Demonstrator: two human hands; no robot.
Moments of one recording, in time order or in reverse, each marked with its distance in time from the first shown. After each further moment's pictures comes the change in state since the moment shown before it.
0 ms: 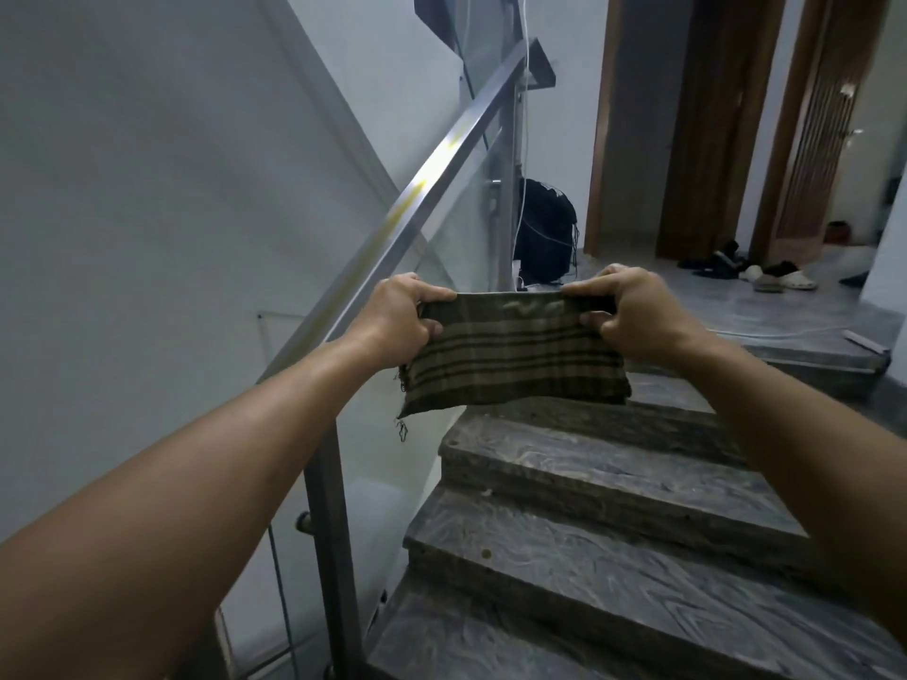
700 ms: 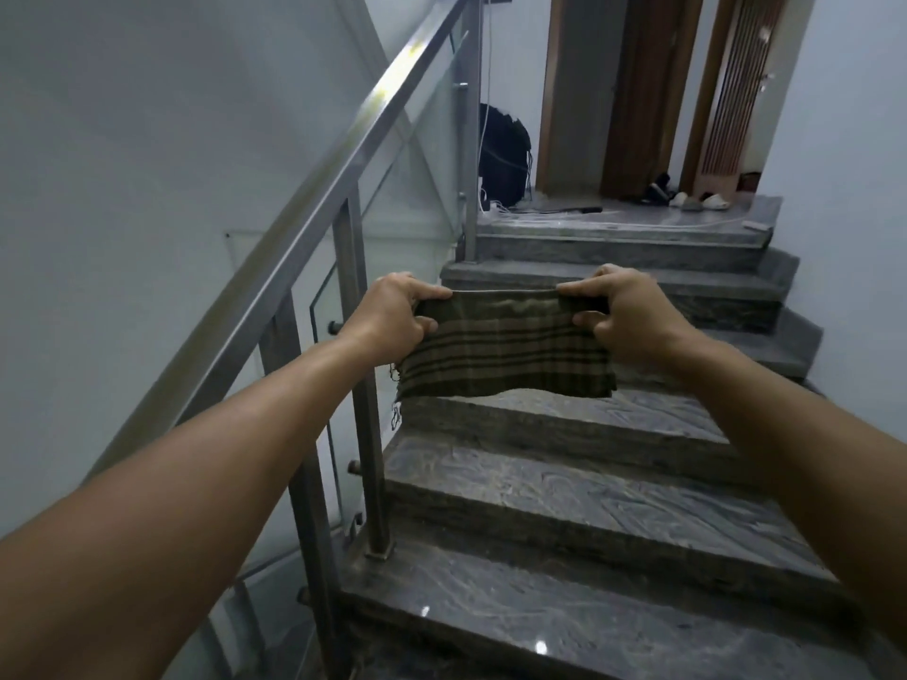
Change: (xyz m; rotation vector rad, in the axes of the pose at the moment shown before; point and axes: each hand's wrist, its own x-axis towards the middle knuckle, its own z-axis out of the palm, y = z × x) left_hand -0.331 -0.058 0.033 -0.046 -0.121 0.044; right_hand -0.340 -0.092 0.090 -0.076 -0.028 0.123
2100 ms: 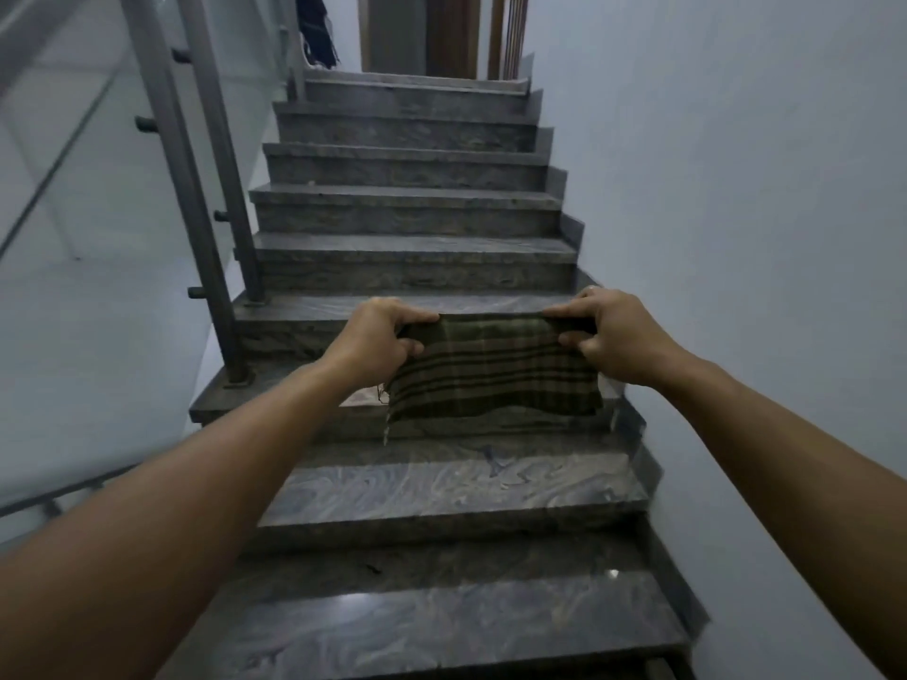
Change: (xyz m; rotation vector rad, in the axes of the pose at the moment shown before) left_hand -0.699 0.005 0.210 -0.226 -0.364 0.157; right_hand -0.786 -0.073 0.114 -0.187 -0.013 0.316
